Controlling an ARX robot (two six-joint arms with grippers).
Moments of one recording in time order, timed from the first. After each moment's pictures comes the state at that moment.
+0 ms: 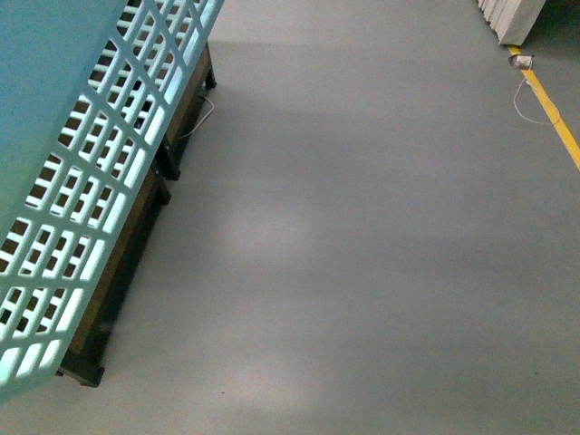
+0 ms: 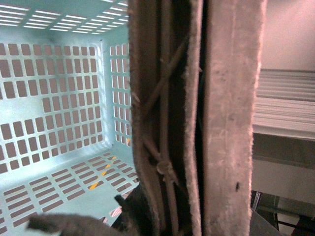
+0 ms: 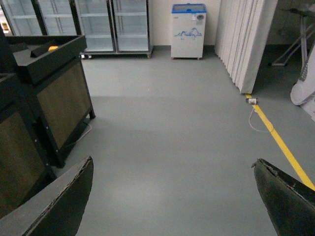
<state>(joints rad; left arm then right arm) 0.05 0.82 0.93 -0.39 0.24 -1.44 0.00 0.00 0.02 0.00 0.00 0.00</state>
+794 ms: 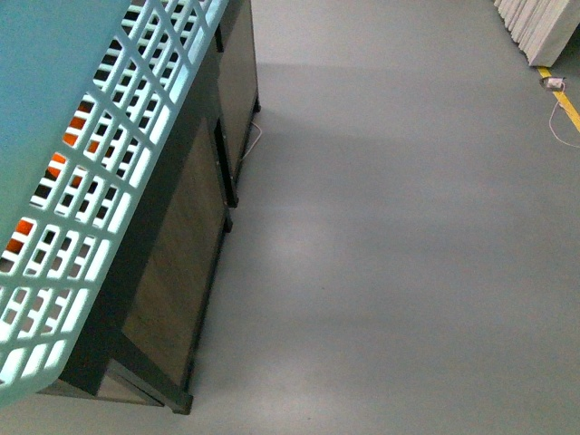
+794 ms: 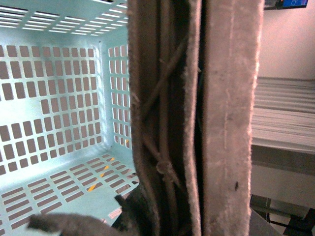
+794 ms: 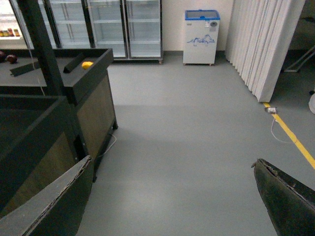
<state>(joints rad) 0.05 0.82 0.93 -0.39 0.24 -1.44 0.00 0.00 0.02 0.00 0.00 0.00</state>
